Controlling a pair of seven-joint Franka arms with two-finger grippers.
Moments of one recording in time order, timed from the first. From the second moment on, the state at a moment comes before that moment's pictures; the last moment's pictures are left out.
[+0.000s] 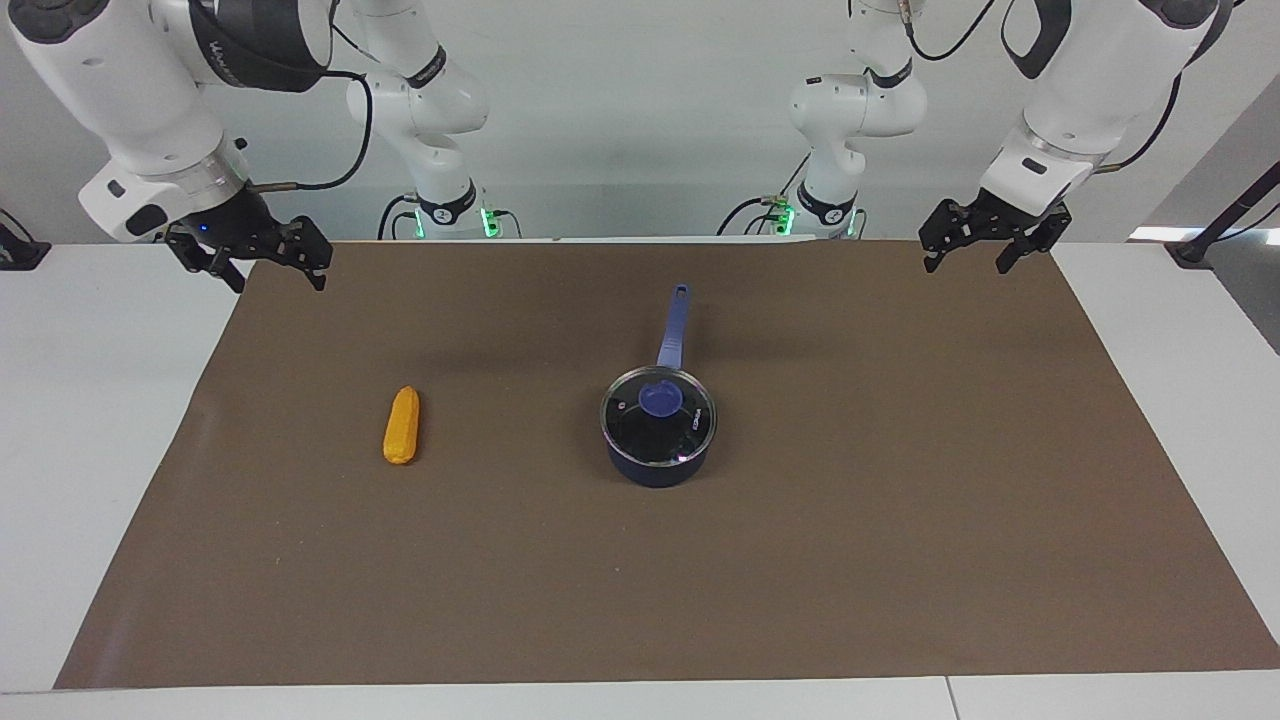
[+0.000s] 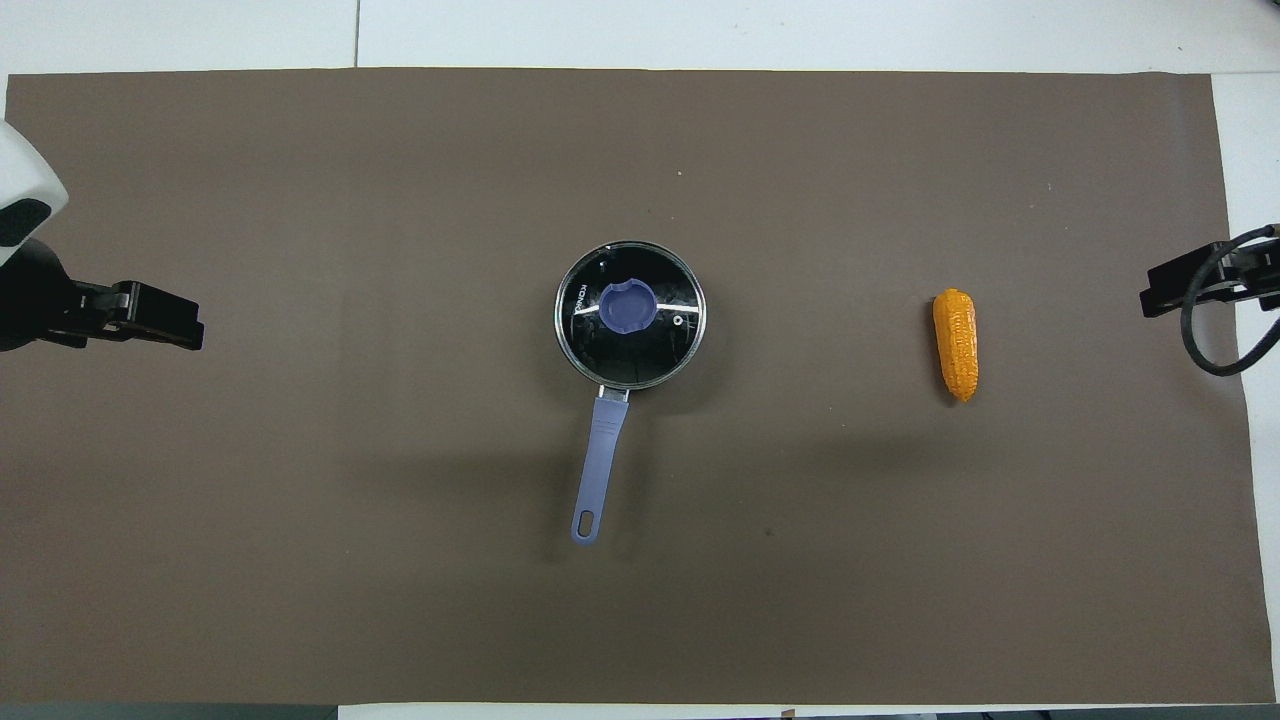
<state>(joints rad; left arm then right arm) -0.13 -0.04 0.00 -1.63 -0.01 1.53 -0.03 -0.03 0.06 -0.03 -1.52 -0.03 1.49 -0.09</state>
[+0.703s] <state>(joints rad) -0.13 -0.04 0.00 -1.64 -0.01 1.53 -0.04 -0.03 0.06 -0.03 -1.52 -0.03 1.49 -0.09</state>
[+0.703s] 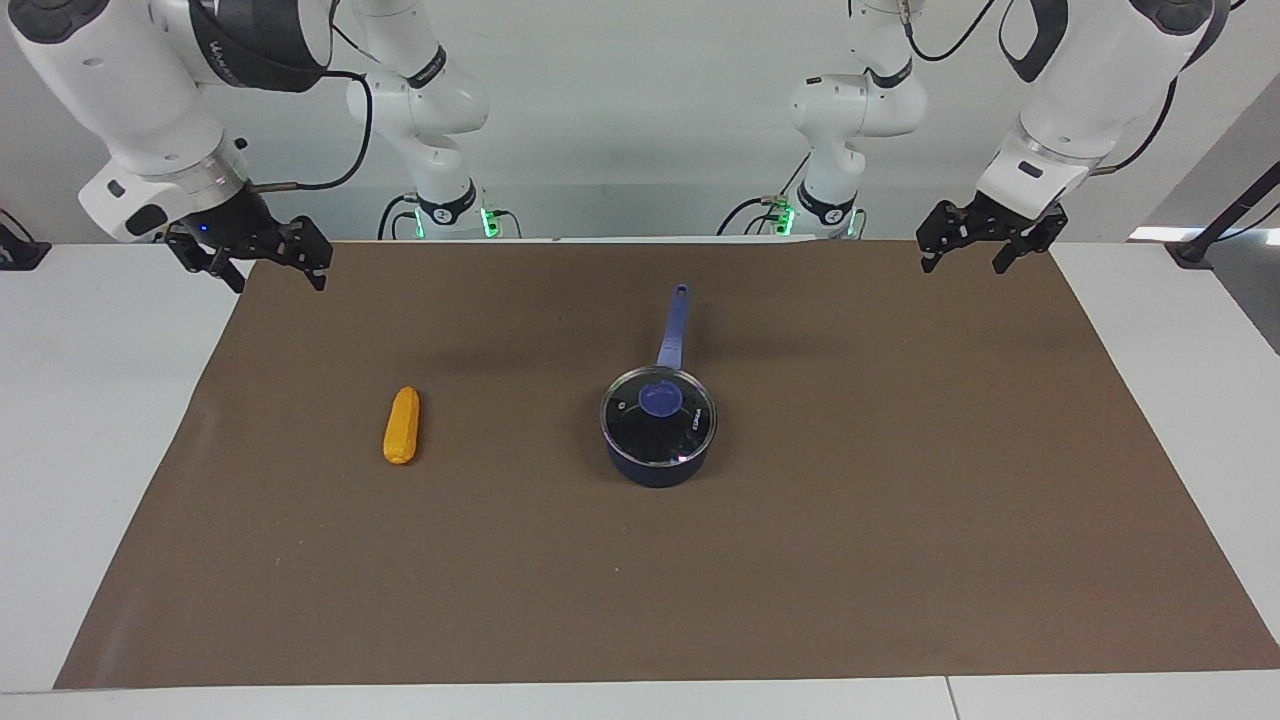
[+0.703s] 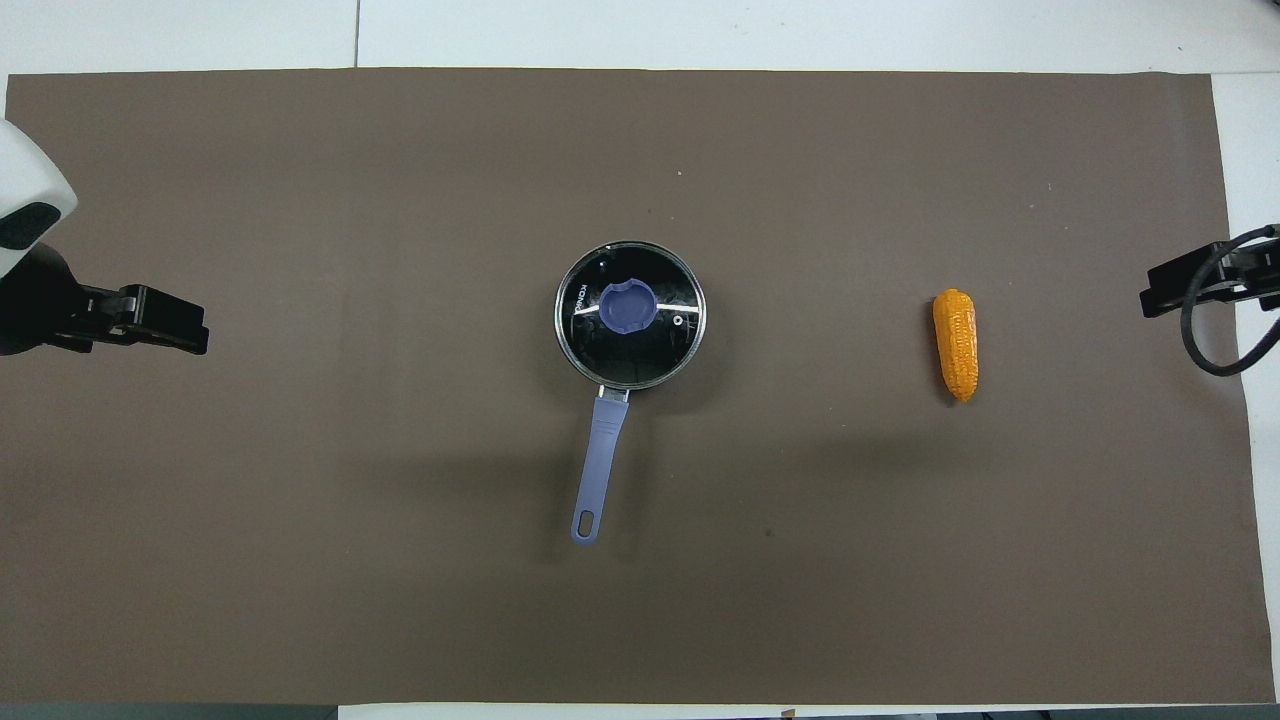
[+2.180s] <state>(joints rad) -0.63 0.49 -0.01 -1.38 -0.10 1.86 -0.62 0.02 0.02 -0.02 -1.77 0.08 1.91 -0.05</state>
